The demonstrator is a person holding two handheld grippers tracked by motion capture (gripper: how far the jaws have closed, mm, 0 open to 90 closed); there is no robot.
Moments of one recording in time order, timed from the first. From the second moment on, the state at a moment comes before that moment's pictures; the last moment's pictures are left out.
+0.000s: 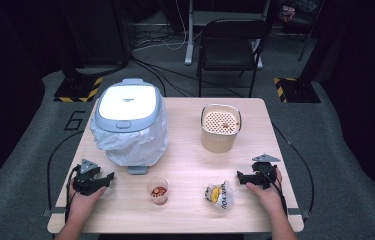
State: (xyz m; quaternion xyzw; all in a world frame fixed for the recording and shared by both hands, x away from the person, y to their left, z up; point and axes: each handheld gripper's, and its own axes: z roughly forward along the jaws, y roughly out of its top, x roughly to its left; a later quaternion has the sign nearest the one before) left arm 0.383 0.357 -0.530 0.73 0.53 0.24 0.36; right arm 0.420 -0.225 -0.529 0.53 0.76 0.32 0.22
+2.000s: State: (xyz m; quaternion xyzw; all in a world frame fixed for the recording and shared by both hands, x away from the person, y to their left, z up) left arm 0.398 0.279 -0.510 0.77 0.45 0.17 0.43; right arm 0.415 -0.223 -0.529 0.52 0.75 0.33 0.22
